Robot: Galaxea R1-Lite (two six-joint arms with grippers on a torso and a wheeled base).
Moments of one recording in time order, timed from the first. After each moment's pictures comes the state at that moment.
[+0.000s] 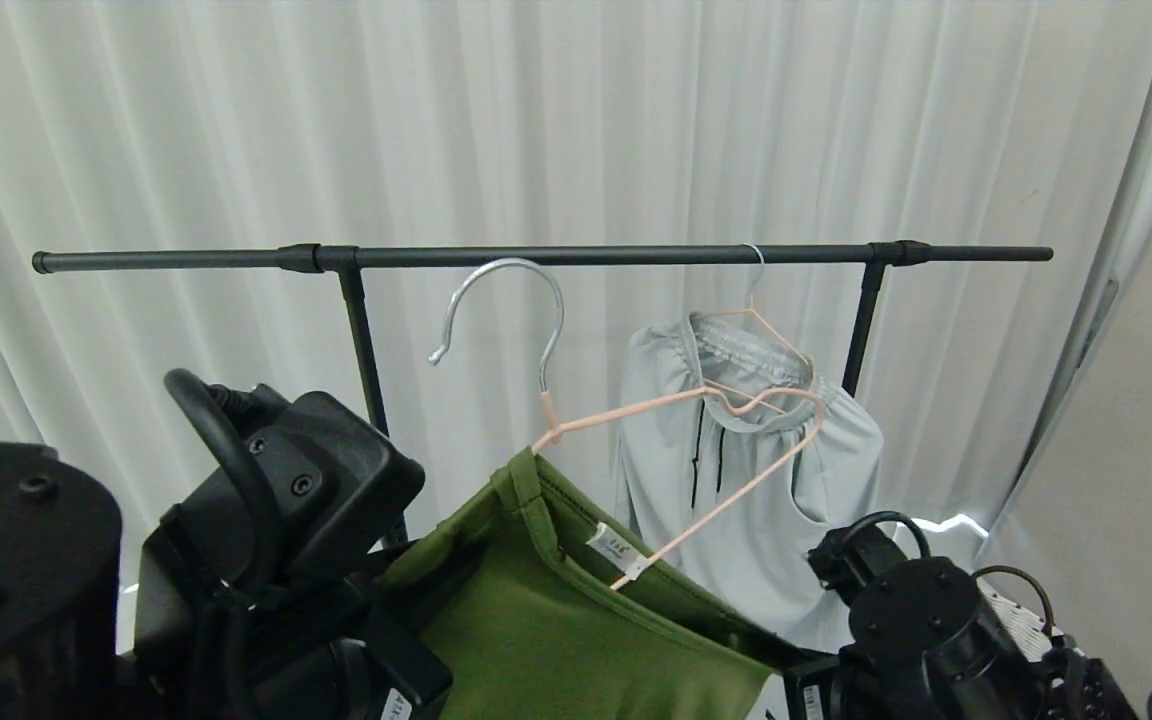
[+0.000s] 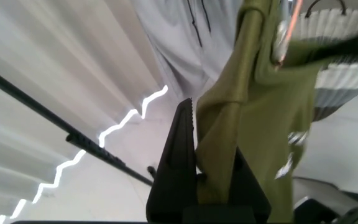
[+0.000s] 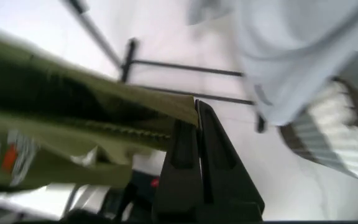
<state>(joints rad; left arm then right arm) -1.03 1.27 -0.70 -0.11 0.48 0.06 1.00 1.67 -0.52 -0.36 -0.41 0.60</state>
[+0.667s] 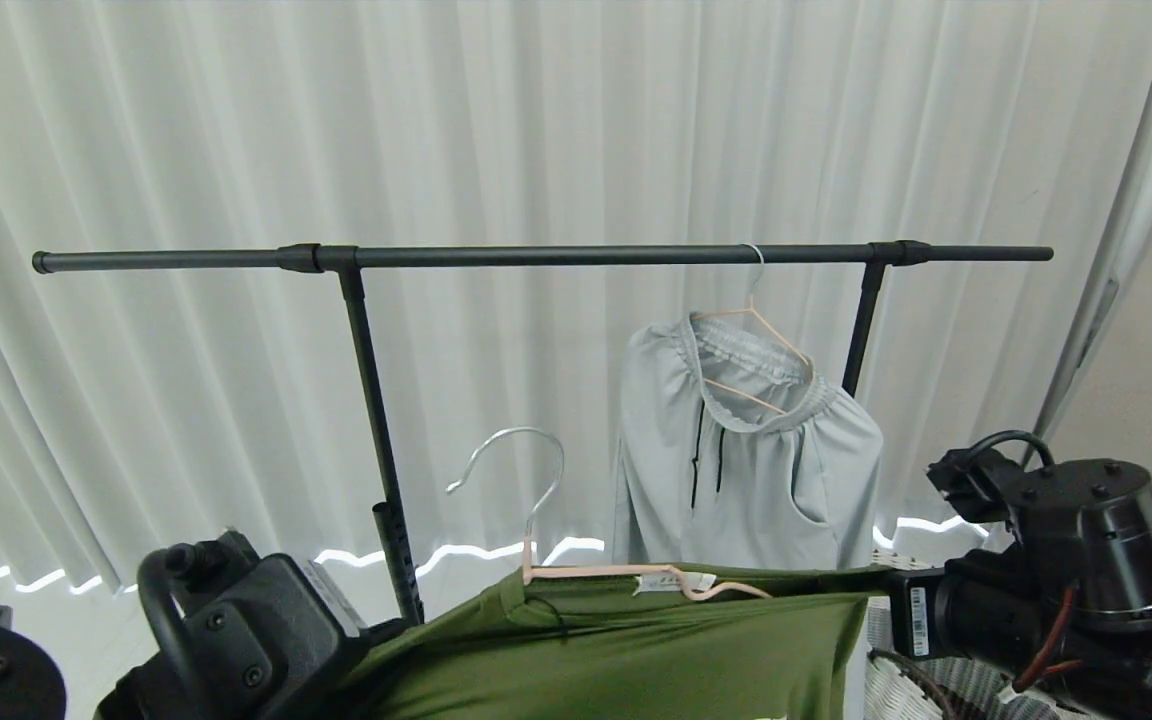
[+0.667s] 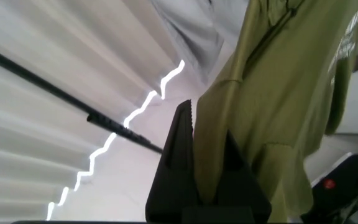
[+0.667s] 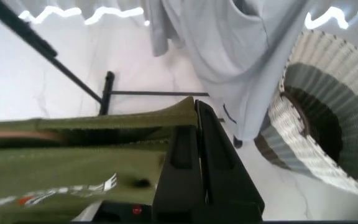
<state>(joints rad) -1.03 1.16 -0.49 -0.11 0.48 0.19 0.70 1.50 -0.49 -0.36 -0.30 0.43</state>
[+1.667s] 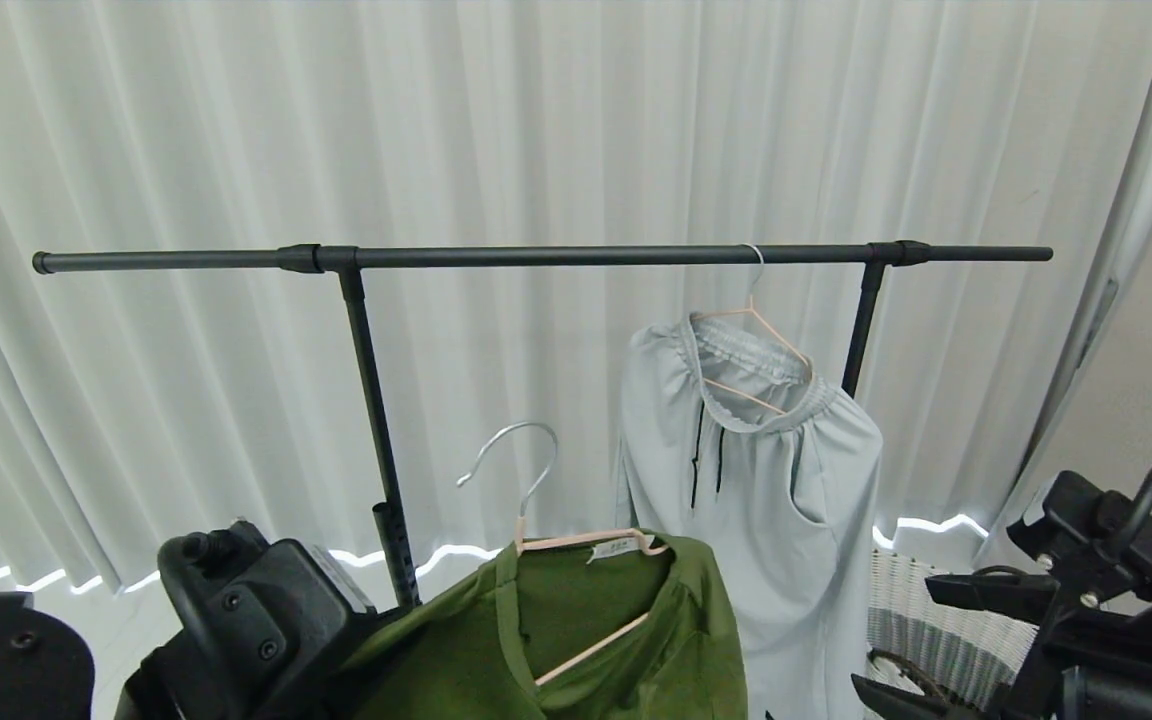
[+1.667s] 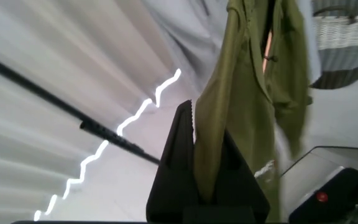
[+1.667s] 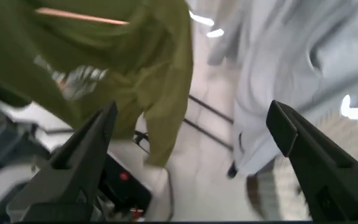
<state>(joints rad) -0.98 1.19 -0.44 -0.24 0.44 0.20 0.86 1.19 -0.50 -0.16 -0.08 0.10</state>
